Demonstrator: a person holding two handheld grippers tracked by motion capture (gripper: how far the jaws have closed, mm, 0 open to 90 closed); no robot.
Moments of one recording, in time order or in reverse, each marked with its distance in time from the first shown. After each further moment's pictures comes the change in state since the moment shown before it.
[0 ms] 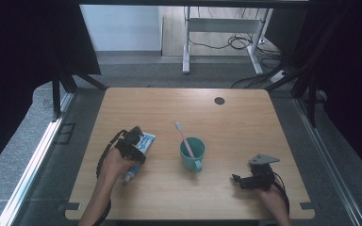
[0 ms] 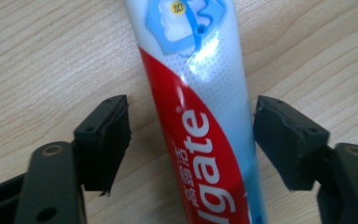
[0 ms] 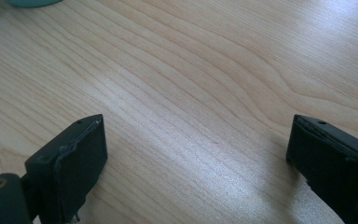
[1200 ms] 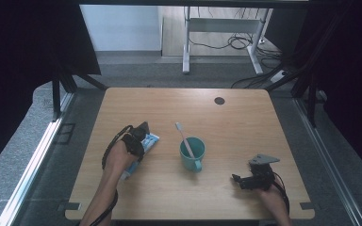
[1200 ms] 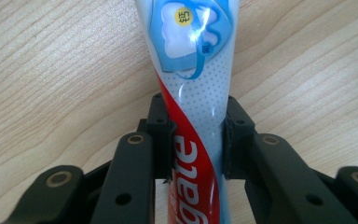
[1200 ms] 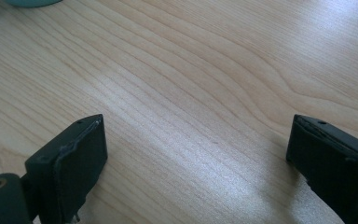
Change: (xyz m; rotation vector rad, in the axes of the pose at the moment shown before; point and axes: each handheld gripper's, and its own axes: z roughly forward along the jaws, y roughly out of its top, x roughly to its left) left arm -0.004 0.021 -0.006 0.128 -0.014 0.045; right arm 0.000 0.000 0.000 -0.001 0.000 0.000
